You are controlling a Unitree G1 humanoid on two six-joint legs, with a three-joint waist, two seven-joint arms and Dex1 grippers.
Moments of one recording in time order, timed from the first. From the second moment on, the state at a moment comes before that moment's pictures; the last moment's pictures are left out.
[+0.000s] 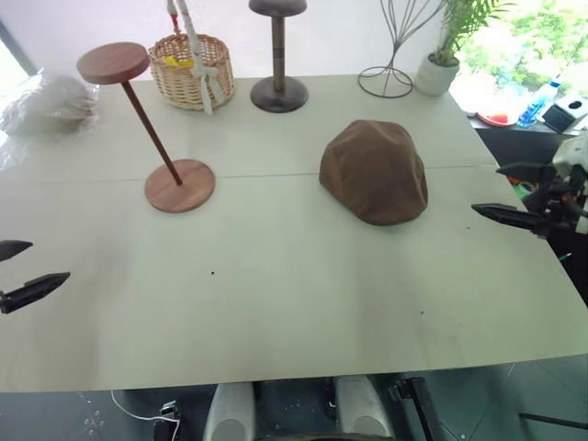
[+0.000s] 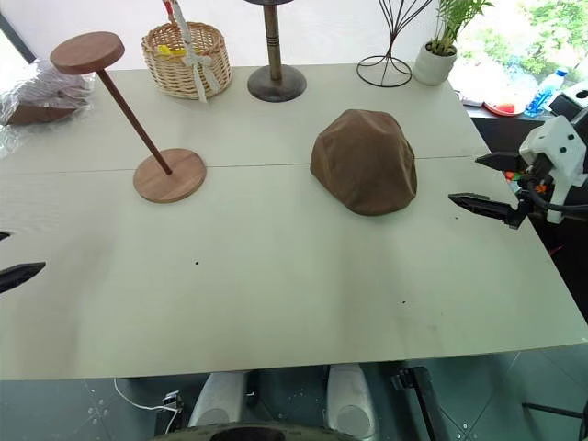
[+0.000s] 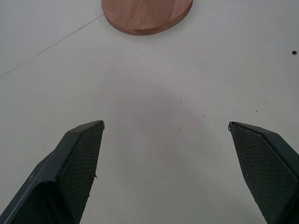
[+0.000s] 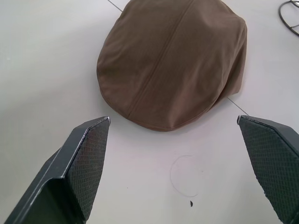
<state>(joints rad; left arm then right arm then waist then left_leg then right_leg) 0.30 1.08 0.85 -0.05 -0.45 0.47 -1.17 -0.40 -1.12 -0.30 0.19 0.40 0.39 1.20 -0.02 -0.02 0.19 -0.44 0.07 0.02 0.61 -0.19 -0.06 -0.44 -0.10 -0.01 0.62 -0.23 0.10</state>
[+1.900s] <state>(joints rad) -0.72 1.10 0.07 -0.18 -0.84 0.85 -1.36 -0.32 -0.88 0.13 0.12 -0.41 -0.13 0.53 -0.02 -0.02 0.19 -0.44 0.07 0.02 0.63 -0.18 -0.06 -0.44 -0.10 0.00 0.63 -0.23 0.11</state>
